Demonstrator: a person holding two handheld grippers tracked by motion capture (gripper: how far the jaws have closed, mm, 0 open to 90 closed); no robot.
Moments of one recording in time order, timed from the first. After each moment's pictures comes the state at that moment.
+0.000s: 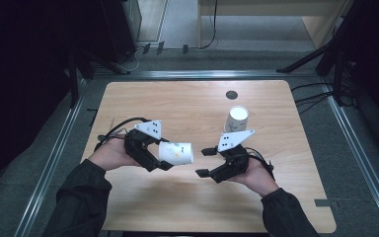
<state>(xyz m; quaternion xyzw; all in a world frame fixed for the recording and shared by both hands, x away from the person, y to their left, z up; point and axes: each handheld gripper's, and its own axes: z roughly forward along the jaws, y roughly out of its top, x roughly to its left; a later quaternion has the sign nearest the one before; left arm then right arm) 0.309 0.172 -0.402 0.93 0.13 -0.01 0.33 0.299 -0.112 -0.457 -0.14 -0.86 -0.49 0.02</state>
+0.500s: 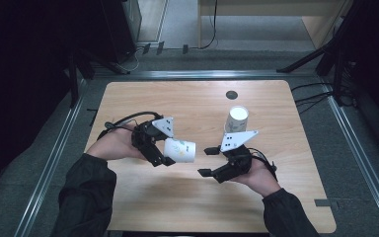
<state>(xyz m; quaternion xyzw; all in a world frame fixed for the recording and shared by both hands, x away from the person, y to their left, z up) 0.319 0.147 -0.394 0.97 0.10 0.02 0.23 0.297 -0.118 -0.454 -0.14 -0.86 -0.49 0.01</state>
